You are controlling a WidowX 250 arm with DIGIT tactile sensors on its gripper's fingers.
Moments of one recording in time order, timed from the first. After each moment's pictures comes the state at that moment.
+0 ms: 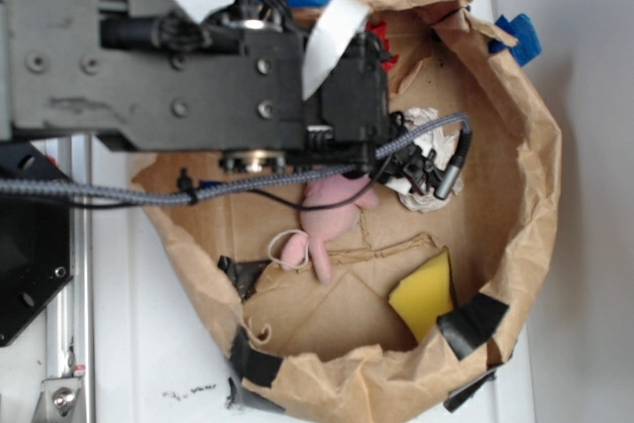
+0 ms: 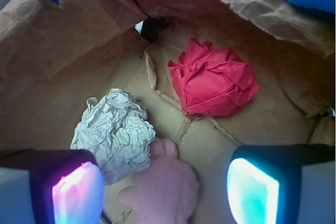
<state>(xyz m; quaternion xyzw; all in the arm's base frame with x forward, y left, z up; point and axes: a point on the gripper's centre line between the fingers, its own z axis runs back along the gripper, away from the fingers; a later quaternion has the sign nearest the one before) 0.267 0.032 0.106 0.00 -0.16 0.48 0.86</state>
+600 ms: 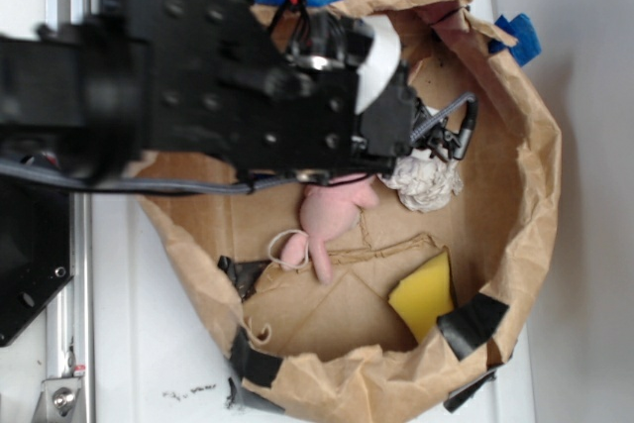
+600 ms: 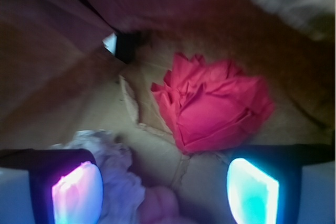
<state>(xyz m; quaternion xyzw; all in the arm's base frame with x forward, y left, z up) 0.282 0.051 0.068 0.05 -0.18 0.55 0.82</state>
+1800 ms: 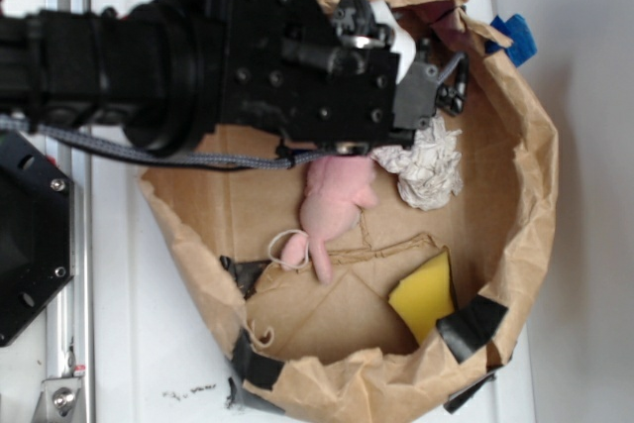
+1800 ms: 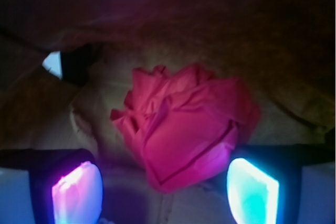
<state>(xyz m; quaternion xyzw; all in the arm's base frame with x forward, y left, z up) 0.282 0.073 0.064 0.08 -0.17 0.62 0.76</state>
